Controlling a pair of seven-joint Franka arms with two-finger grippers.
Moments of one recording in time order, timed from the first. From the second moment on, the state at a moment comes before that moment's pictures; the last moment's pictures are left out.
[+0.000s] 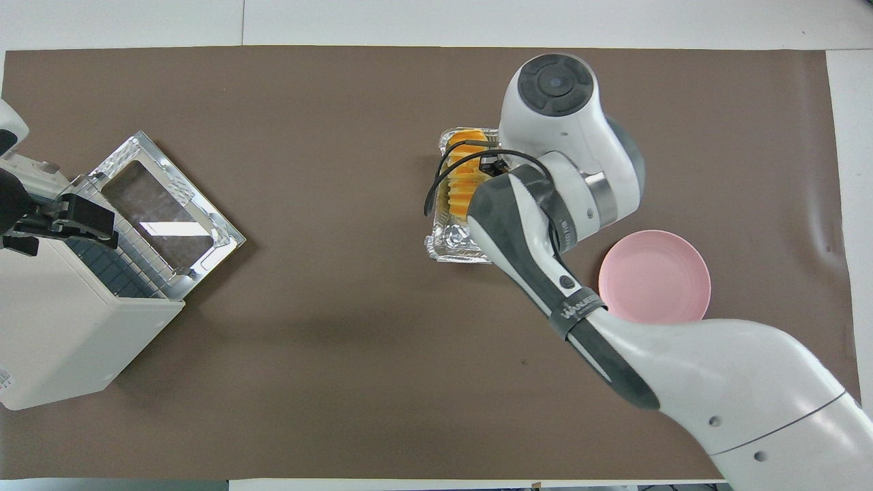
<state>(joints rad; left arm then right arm) 0.01 0.00 -0.07 -1.59 0.01 1.42 -0.06 0.26 0.54 0.08 -1.35 -0.08 1.88 0.53</state>
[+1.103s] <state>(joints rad) 0.01 0.00 -0.08 -1.59 0.01 1.42 -0.04 -0.03 0.80 0.08 -1.16 -0.08 2.02 0.01</state>
